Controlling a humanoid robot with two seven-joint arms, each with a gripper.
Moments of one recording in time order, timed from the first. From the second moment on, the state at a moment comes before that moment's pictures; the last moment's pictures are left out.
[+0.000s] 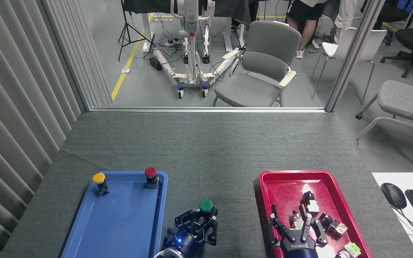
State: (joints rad) left arm -0.28 -0.13 -0.36 -0.92 -1.46 -0.20 0.24; right arm 0.13 0.01 0.12 -1.53 1.46 0.08 -0.23
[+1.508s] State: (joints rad) left arm 0.17 0.04 -0.11 -1.50 -1.40 0.04 0.26; right arm -0.10 0.09 0.34 -1.28 1.53 -0.12 -0.12
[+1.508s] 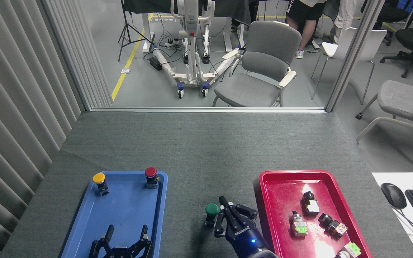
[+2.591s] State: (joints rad) left arm 0.19 0.04 -0.09 -1.59 -1.39 0.10 0.23; right arm -0.03 -0.01 0.20 -1.33 1.35 0.08 -0.39
